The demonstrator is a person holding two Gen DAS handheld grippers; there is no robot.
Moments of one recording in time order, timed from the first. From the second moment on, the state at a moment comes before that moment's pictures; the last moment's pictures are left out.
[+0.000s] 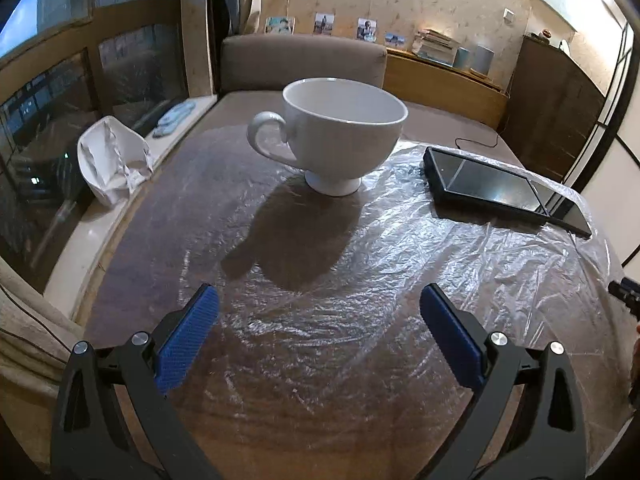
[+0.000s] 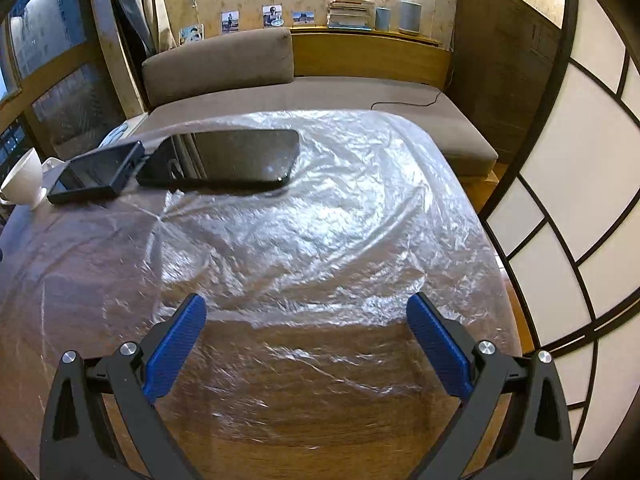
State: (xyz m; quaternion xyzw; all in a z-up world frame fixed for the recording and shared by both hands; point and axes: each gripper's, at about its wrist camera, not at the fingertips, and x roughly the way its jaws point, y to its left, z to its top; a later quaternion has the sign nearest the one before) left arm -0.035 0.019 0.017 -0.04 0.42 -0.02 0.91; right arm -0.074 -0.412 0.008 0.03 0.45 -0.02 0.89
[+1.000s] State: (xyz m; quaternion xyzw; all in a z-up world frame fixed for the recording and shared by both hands) left arm -0.012 0.014 0.003 -0.01 0.47 0.01 0.89; right arm -0.074 -0.411 0.007 0.02 0.46 -0.04 0.89
